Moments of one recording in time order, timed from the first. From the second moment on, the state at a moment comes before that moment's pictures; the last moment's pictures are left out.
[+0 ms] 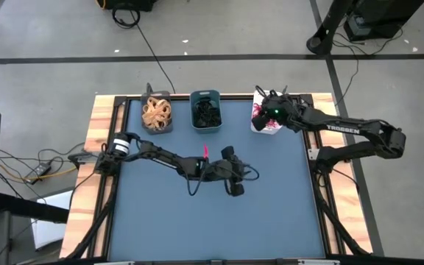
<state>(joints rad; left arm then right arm) -0.15 2.10 1.37 0.33 -0.38 -0.08 -0.48 1.16 0.74 -0.29 0.45 0.19</state>
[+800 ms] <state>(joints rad) -0.09 1.89 1.37 0.04 -0.24 -0.09 0.11 0.71 0.61 -0.24 0.38 0.18</state>
